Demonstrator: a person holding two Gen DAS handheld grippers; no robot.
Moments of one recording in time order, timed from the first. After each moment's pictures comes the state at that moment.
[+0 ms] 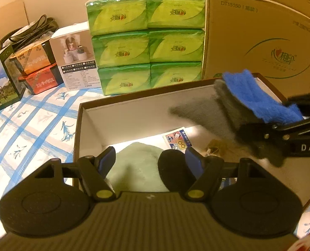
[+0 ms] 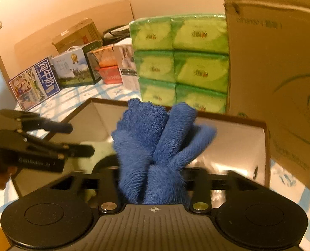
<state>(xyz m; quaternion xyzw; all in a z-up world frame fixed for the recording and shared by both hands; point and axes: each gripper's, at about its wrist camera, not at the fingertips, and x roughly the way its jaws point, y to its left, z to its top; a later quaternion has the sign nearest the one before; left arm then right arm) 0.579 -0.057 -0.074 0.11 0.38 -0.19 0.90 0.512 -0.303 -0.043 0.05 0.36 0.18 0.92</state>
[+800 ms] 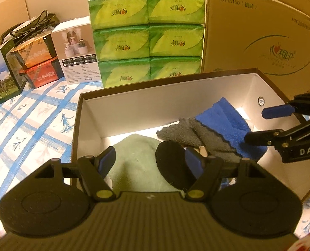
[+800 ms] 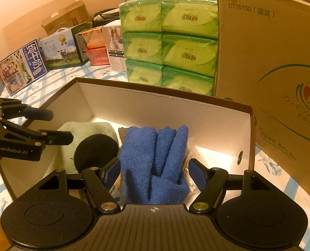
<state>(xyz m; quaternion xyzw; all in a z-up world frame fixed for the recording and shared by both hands) 0.568 -0.054 -0.075 0.11 0.39 -0.19 0.90 0.505 -0.311 -0.049 0.02 0.41 0.16 0.90</state>
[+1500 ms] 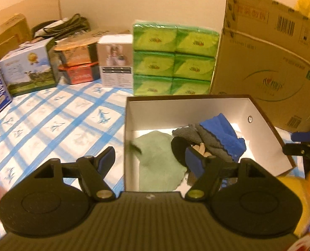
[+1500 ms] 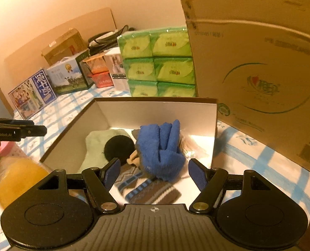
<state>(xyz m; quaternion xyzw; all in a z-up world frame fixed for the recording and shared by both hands) 0.477 0.014 0.008 0.05 0.36 -0.14 0.92 0.394 -0.342 0.019 0.09 0.37 0.13 0.92</state>
